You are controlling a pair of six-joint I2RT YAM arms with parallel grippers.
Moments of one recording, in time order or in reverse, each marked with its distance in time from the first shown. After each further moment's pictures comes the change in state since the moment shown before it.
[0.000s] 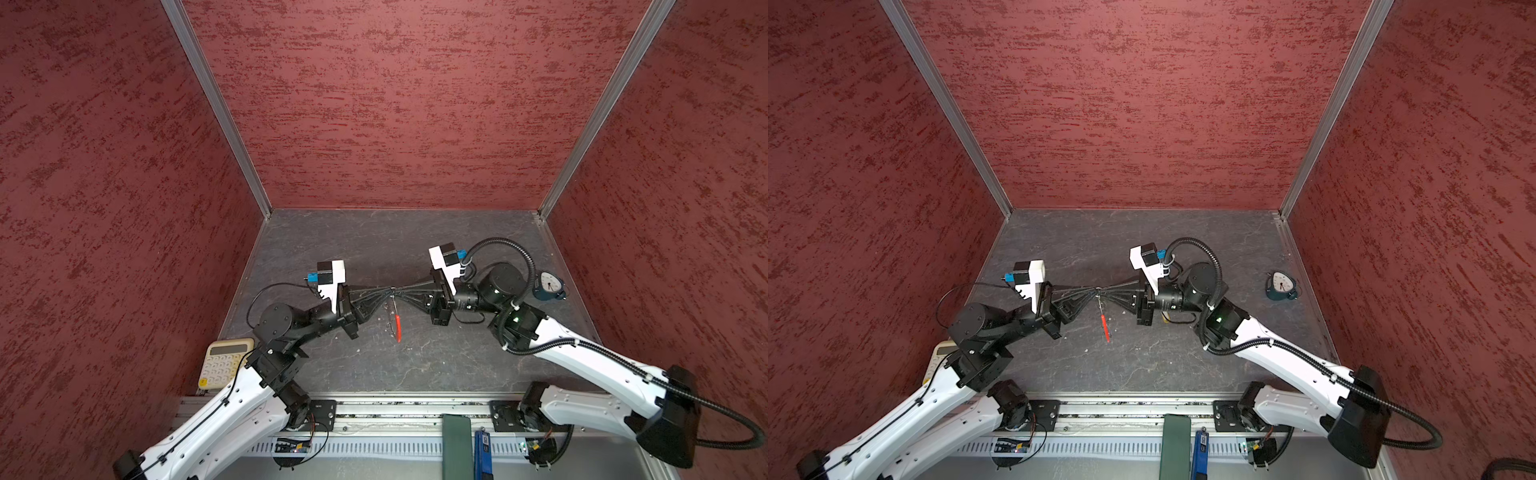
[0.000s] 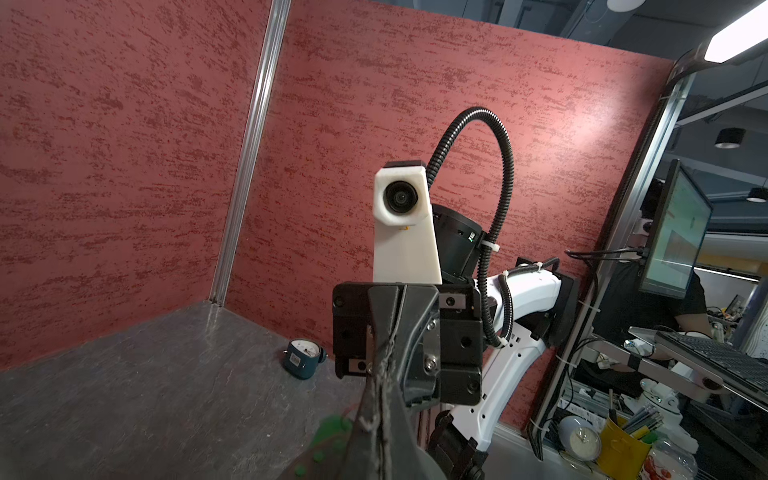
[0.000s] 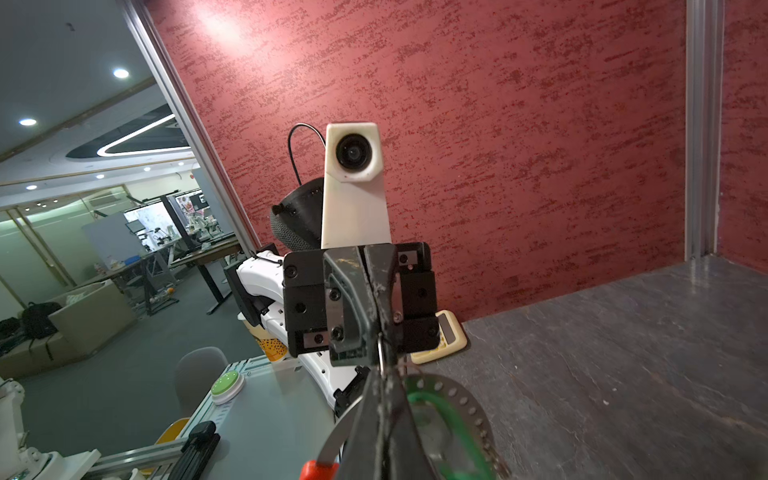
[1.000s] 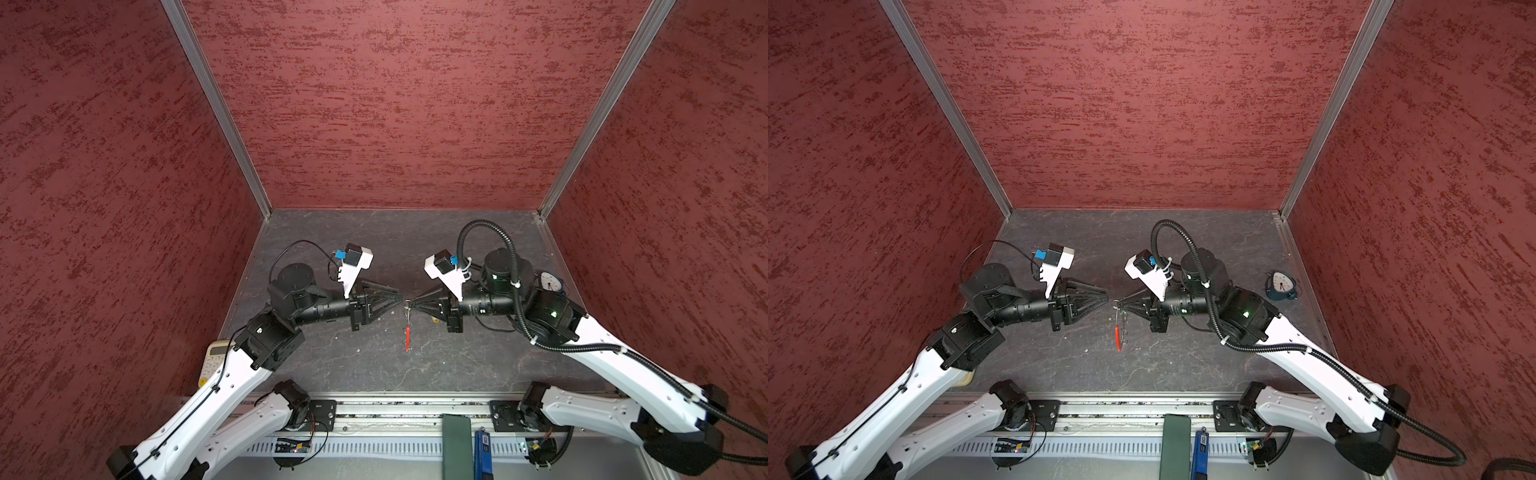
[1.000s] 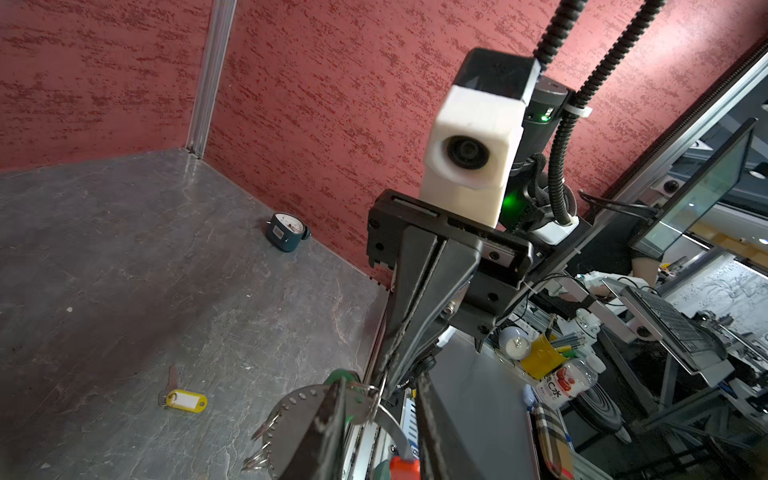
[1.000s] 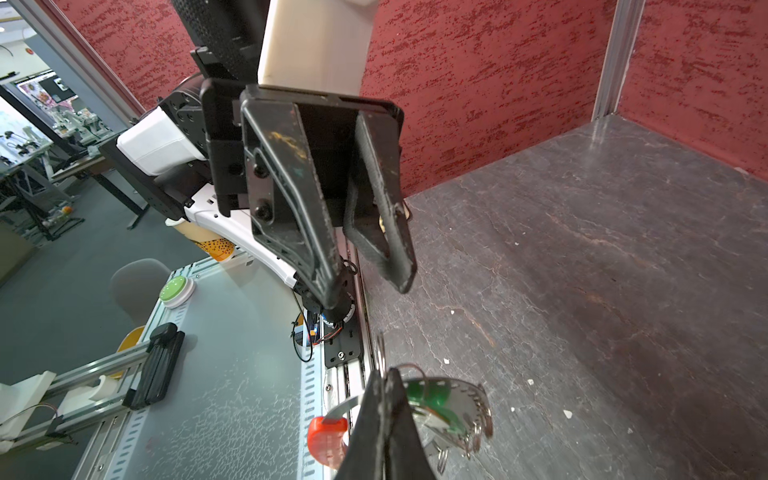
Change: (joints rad) left arm 0.055 0.164 0.342 -0.620 0.220 0.053; right arm 0.005 -0.047 0.283 -0.849 0.114 -0.328
